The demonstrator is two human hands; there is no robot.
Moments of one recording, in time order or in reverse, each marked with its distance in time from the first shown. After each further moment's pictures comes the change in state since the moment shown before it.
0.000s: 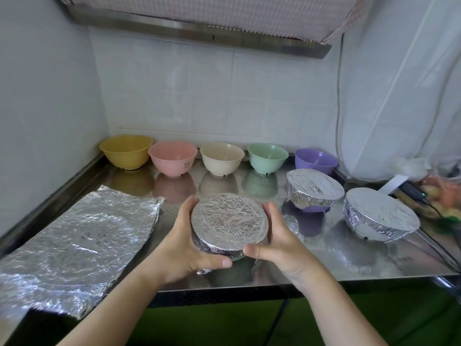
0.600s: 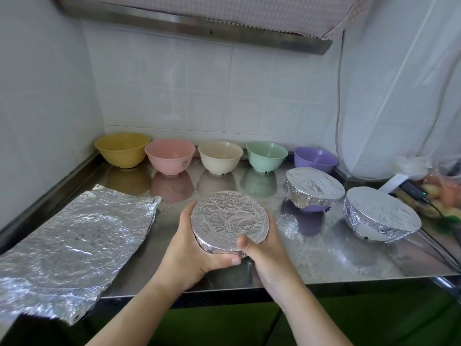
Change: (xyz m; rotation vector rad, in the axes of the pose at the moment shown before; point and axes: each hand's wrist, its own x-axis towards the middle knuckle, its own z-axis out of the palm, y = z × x) left_hand 0.000 -0.012 0.030 -0.002 0.185 0.055; right_hand 0.000 0.004 0.043 0.262 0.191 -0.037
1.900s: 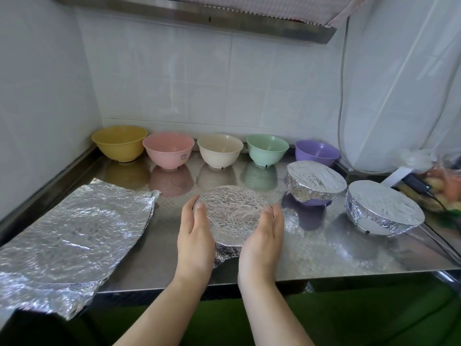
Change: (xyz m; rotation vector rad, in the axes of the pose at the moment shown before) left_hand 0.009 0.034 0.040 -0.250 0.454 -0.309; right_hand 0.011 -0.005 0.049 0.041 0.706 -0.030
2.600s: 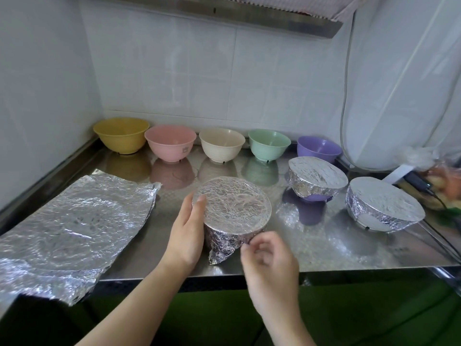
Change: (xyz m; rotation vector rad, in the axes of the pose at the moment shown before) left_hand 0.017 -0.009 -0.025 0.067 -0.175 -0.010; right_hand -0.042 -0.008 -0.068 -0.419 -0.342 -0.129
